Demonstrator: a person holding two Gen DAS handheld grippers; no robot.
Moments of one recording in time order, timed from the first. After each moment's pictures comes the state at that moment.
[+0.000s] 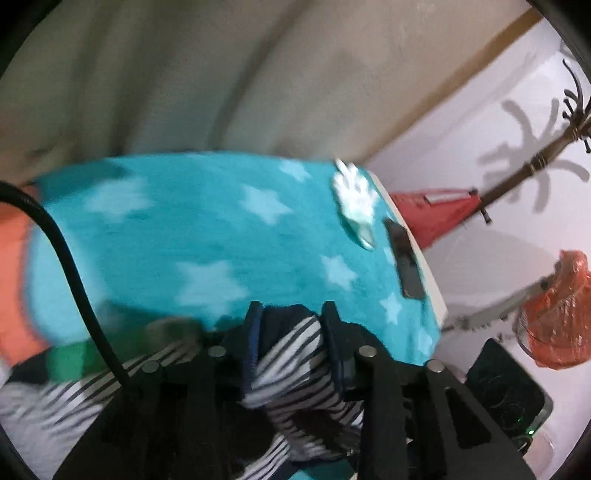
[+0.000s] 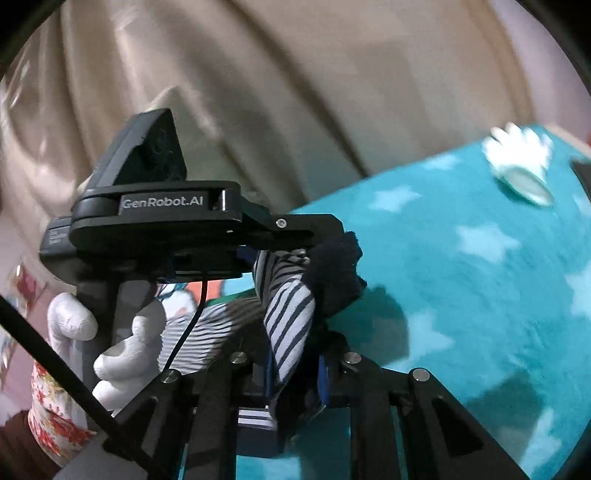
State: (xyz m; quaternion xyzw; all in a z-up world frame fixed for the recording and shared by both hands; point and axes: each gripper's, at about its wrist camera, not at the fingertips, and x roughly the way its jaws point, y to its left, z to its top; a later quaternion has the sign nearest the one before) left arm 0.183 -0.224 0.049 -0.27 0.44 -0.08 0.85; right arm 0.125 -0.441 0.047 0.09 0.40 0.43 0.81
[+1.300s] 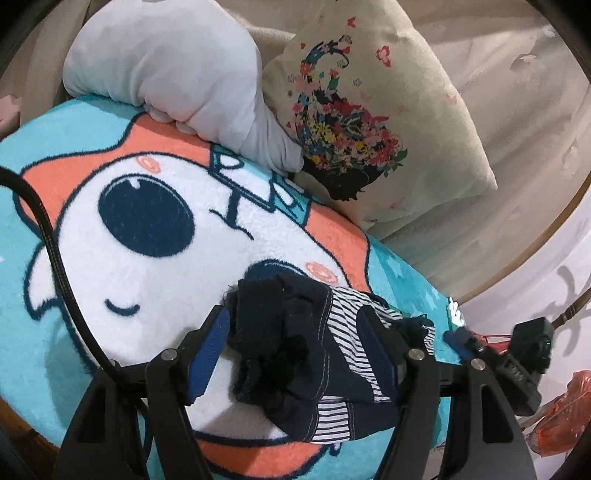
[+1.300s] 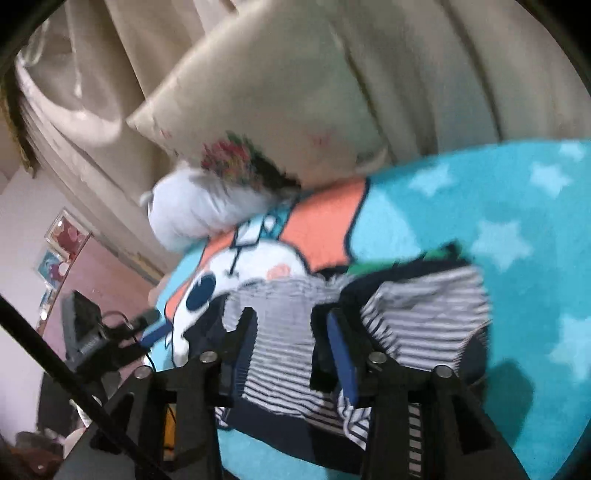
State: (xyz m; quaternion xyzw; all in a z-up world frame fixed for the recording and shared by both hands) left arm -0.113 -0.065 0.040 -0.40 0.26 0.20 0.86; right arm 0.106 -0.343 0.071 0.08 0.44 0.51 0.73
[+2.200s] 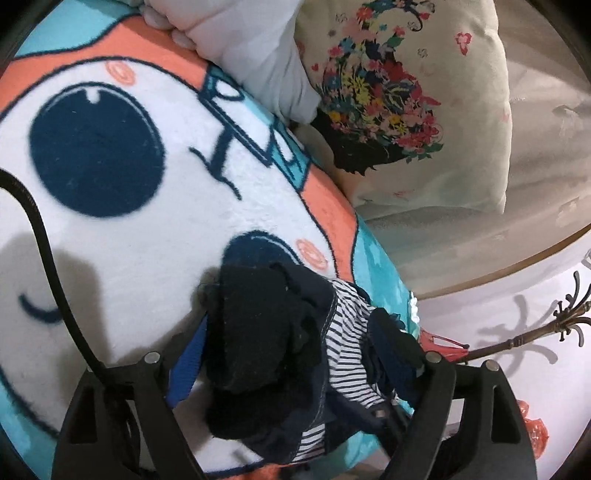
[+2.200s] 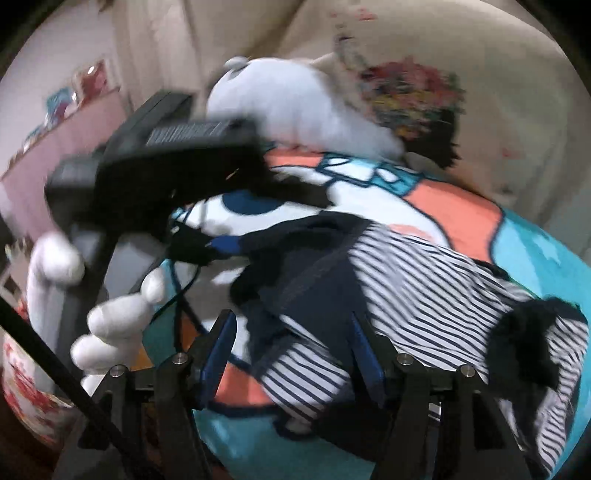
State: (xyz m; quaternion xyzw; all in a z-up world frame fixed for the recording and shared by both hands) left arm -0.078 -0.024 -0.010 -0.53 0.29 0.09 0.79; right arm -0.058 -0.212 0.039 -0.21 0.35 0.59 0.70
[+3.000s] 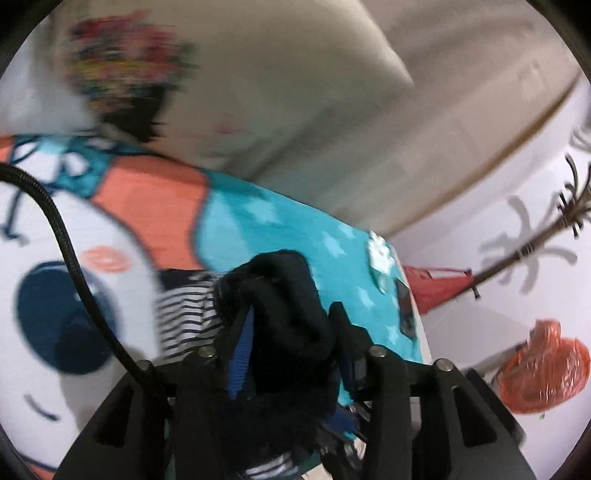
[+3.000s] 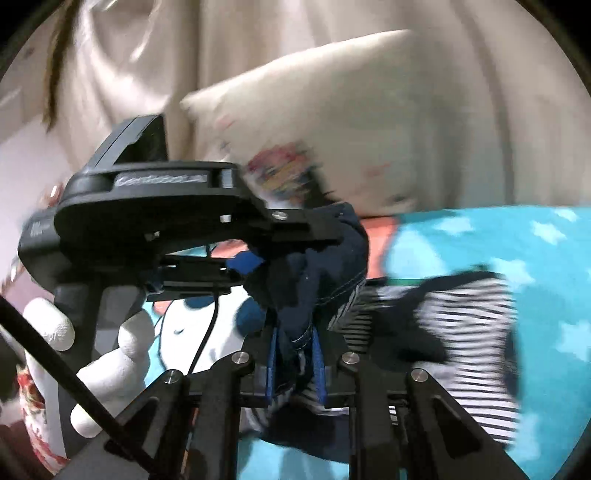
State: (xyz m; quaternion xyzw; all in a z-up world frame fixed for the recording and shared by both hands) left arm 0.053 -0.160 0.082 -0.38 0.35 0.00 0.86; right arm 0.041 -0.350 0.071 0.04 0.35 0.50 0.79
